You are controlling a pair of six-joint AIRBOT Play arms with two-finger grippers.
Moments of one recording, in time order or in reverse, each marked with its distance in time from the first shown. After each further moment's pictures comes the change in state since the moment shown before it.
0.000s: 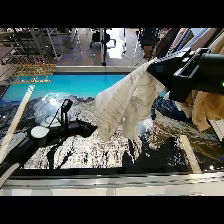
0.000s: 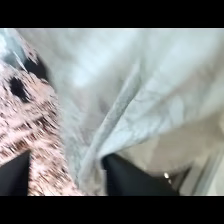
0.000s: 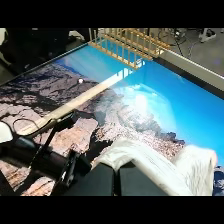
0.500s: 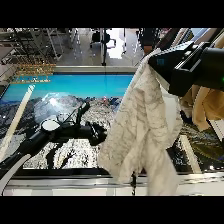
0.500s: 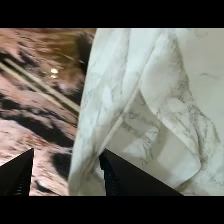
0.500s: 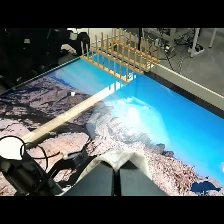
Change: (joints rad) left arm -0.081 -0.115 0.106 -0.088 -0.354 0.269; right arm 0.008 0.000 0.000 -0.023 -0.063 0.000
